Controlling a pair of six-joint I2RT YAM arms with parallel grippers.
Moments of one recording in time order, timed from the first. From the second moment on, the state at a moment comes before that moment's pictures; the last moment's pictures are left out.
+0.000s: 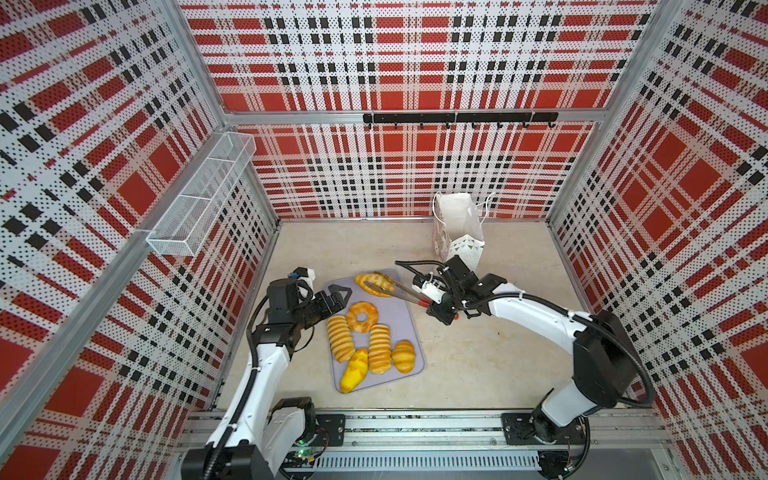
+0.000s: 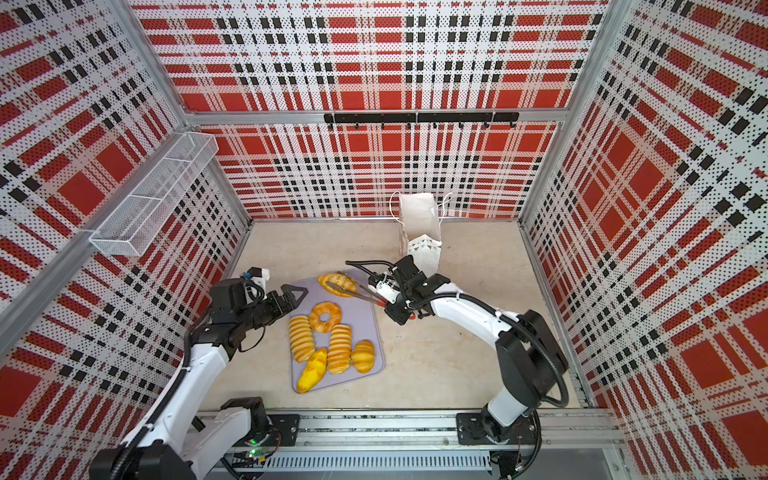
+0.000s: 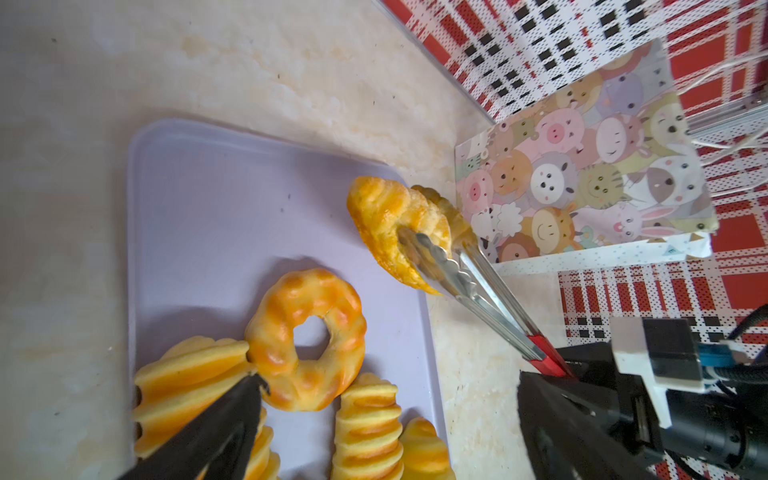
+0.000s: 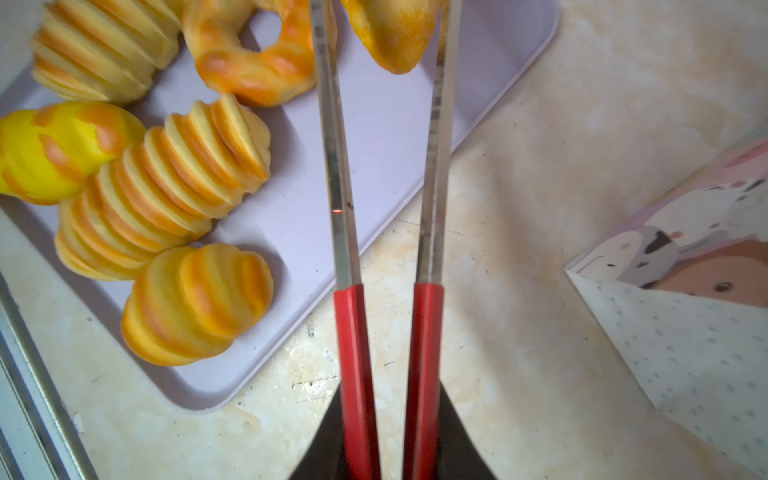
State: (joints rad) left arm 0.07 0.90 0.63 -0.34 0.55 -0.54; right arm 0.68 1.56 1.13 -0.55 -0.19 -0.28
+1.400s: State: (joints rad) left arm -0.43 0.91 0.76 0.17 0.53 -0.65; right arm 0.67 0.75 0.82 -0.31 0.19 -0.11
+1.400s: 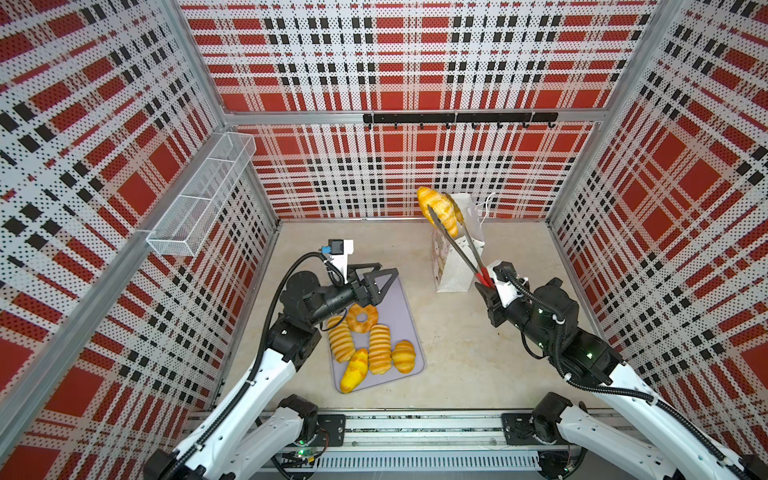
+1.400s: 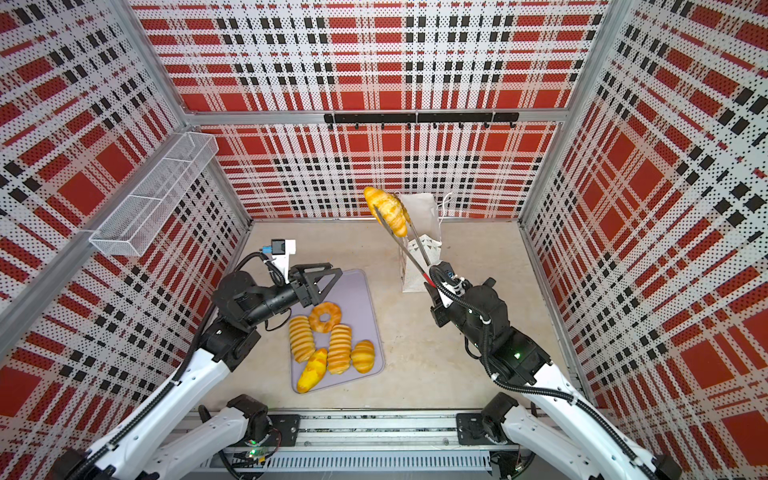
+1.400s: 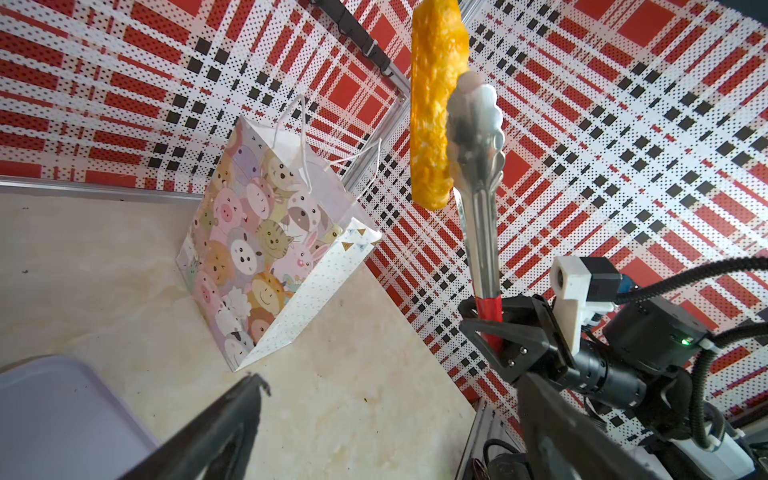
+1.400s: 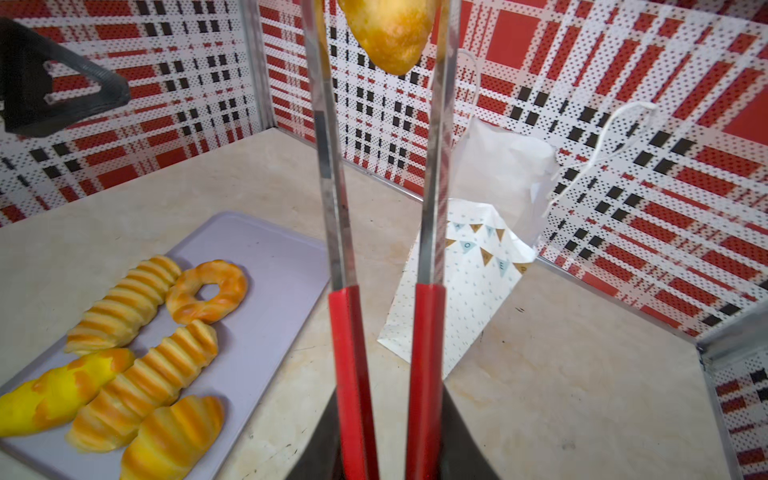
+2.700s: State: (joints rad) left arm -0.51 1.21 0.87 0.27 0.44 -0.49; right arm 0.57 1.10 0.87 -0.23 0.40 0.03
